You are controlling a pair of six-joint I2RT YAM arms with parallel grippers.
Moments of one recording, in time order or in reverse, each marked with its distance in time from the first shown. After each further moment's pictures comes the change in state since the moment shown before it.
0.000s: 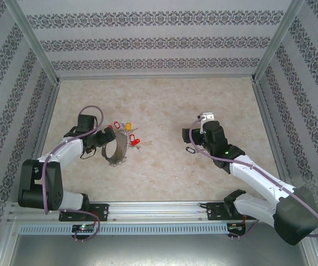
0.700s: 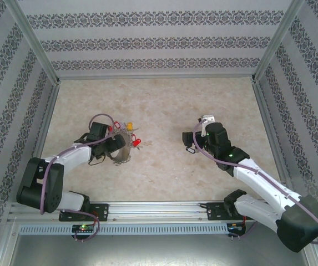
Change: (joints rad) left arm -0.190 -0.008 -0.104 0.131 -0.025 -0.123; right arm 0.000 -0.080 0.000 -0.095 -0.072 0.003
